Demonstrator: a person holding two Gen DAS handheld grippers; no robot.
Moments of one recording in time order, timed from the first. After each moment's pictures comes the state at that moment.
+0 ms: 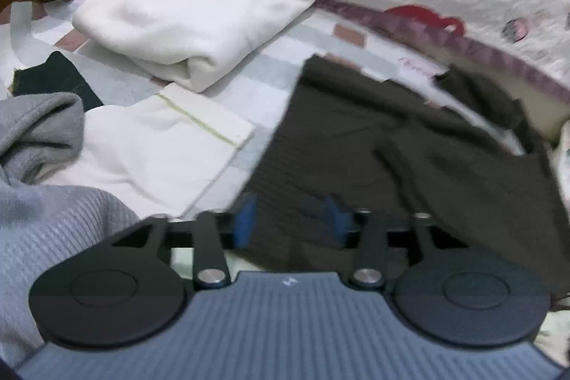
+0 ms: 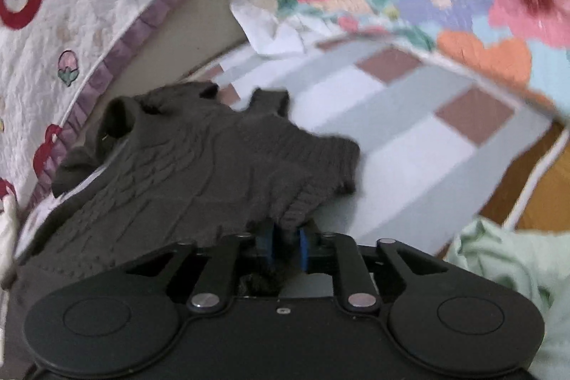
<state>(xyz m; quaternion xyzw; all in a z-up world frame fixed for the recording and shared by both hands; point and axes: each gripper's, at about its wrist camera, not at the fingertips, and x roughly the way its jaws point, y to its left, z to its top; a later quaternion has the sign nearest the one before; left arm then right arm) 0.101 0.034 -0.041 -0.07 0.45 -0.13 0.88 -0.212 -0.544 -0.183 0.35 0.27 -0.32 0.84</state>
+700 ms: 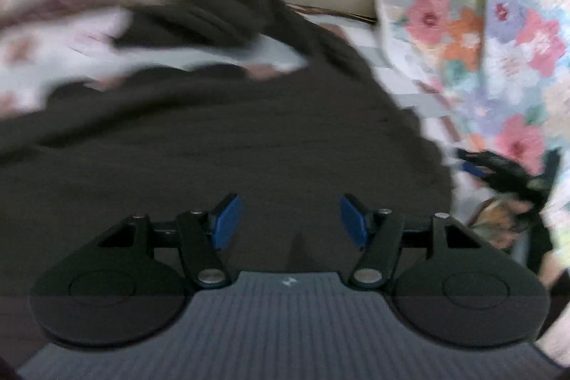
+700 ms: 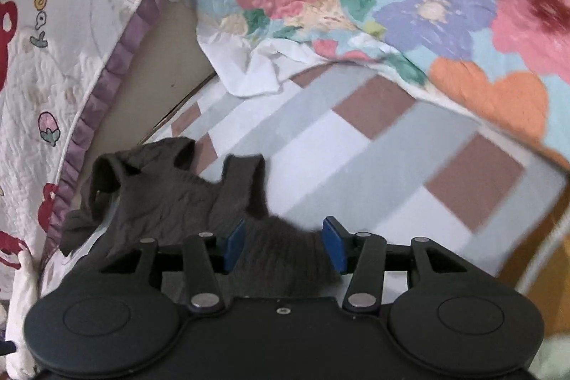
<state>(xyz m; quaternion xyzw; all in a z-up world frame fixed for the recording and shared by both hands) 0.086 -0.298 -0.059 0.04 0.51 -0.44 0.74 -0.187 -0.629 -0.166 0.40 0.26 -0.30 0.83</state>
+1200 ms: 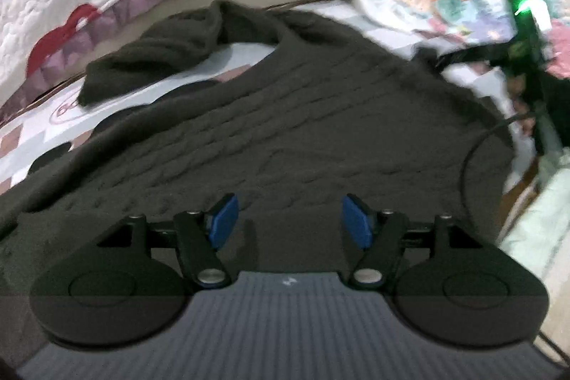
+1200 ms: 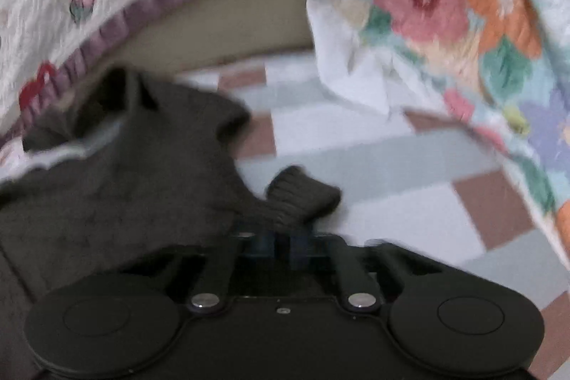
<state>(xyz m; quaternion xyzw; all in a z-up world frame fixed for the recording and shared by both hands) 0.029 -0.318 -0.126 0.20 0.36 -0.44 0.80 -0.073 -0.609 -0.174 0.17 0.33 -0.27 0.89</state>
